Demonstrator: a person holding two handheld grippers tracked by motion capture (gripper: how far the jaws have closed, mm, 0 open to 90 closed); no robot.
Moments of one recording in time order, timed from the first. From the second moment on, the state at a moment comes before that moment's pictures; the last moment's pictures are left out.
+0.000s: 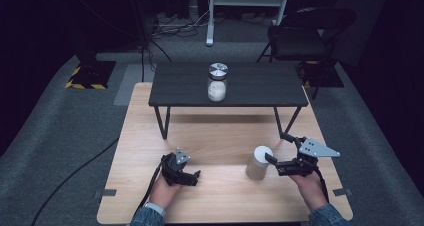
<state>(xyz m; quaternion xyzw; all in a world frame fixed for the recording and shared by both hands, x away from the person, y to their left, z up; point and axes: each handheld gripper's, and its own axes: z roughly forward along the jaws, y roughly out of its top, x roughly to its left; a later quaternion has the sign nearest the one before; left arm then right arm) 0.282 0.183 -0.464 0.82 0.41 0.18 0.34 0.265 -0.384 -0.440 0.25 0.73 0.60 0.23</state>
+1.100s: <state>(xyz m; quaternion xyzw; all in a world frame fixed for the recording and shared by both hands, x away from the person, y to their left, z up) 0.282 0.183 -0.464 0.82 0.41 0.18 0.34 0.288 -0.355 -0.446 0.24 0.81 0.51 0.17</state>
